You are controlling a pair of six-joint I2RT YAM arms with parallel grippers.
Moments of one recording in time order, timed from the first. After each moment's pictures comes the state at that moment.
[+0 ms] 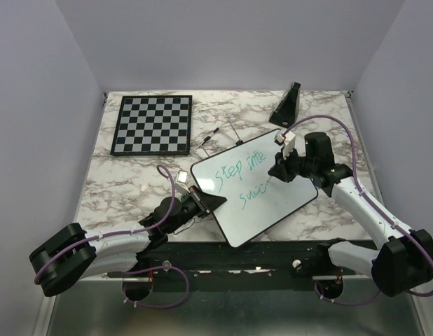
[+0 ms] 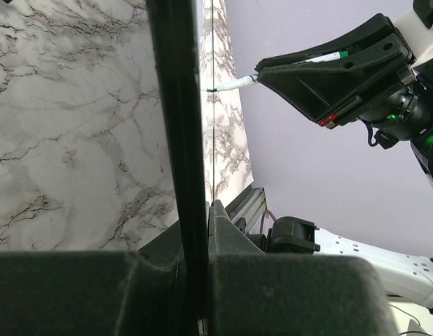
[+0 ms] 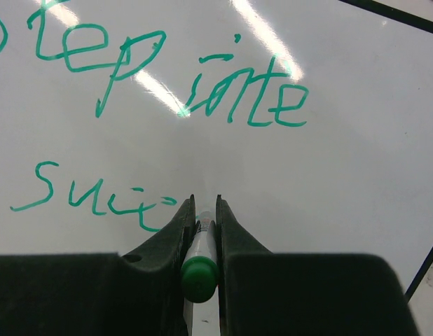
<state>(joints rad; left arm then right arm) -0.92 1.05 0.14 0.79 -0.09 -1.22 0.31 1.15 0.81 -0.35 -0.51 -0.28</state>
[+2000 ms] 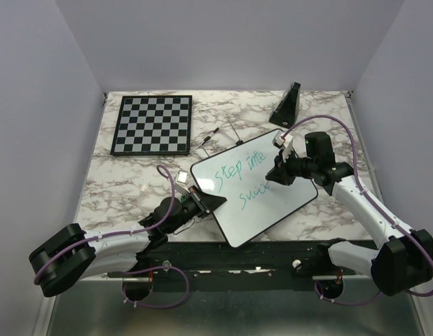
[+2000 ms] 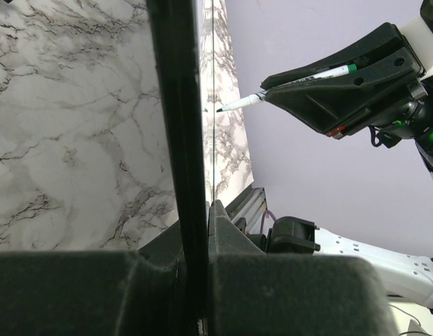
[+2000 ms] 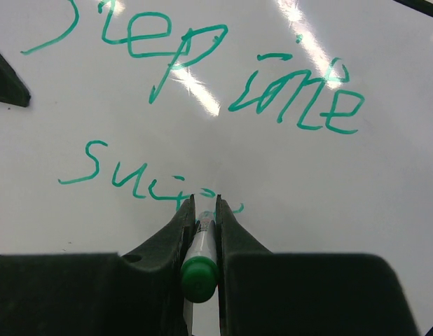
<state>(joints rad) -0.93 1.04 0.14 0.78 -0.09 -1.22 0.30 1.15 0.84 -0.42 -0.65 -0.34</state>
